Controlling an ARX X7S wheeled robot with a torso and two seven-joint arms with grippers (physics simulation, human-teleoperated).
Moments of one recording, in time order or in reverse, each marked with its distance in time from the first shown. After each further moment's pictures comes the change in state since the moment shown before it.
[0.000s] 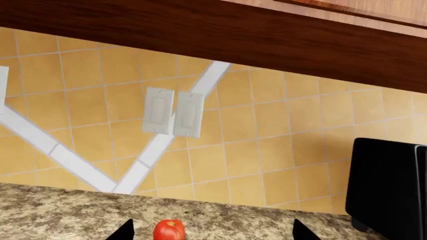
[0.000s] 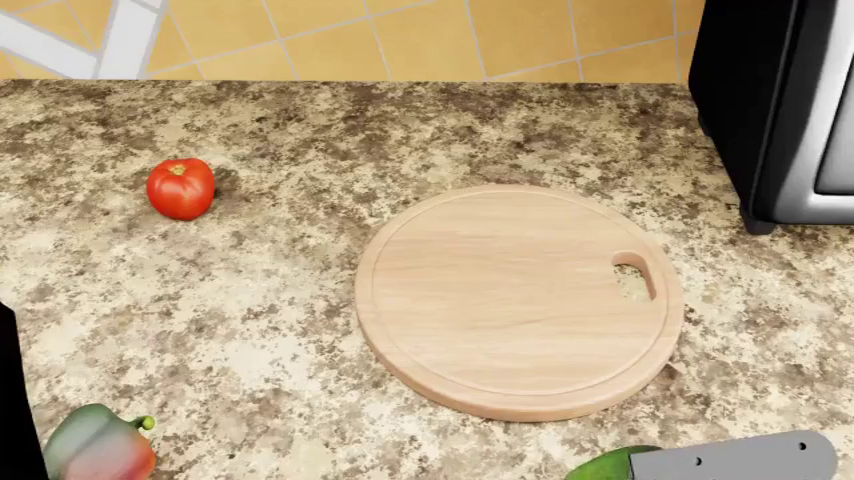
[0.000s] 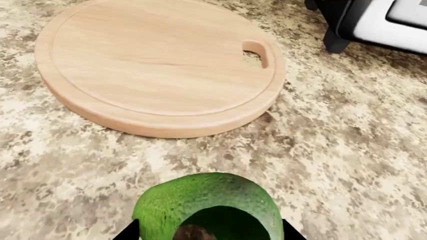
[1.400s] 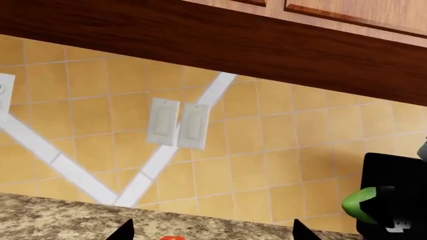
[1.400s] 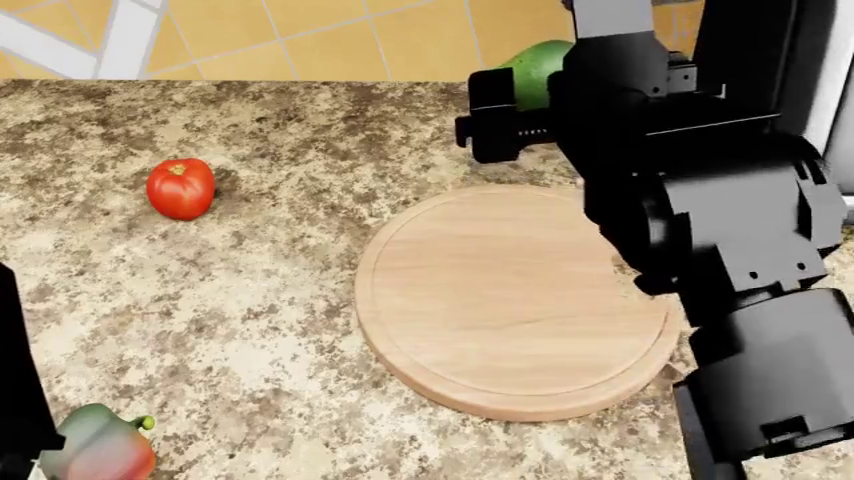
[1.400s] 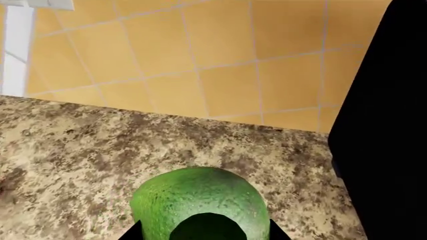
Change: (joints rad) left arm -0.070 -0.006 0.082 -0.137 0.065 0.129 0.016; right arm 1.195 -0.470 -0.606 1.513 -0.458 -0.399 -0.684
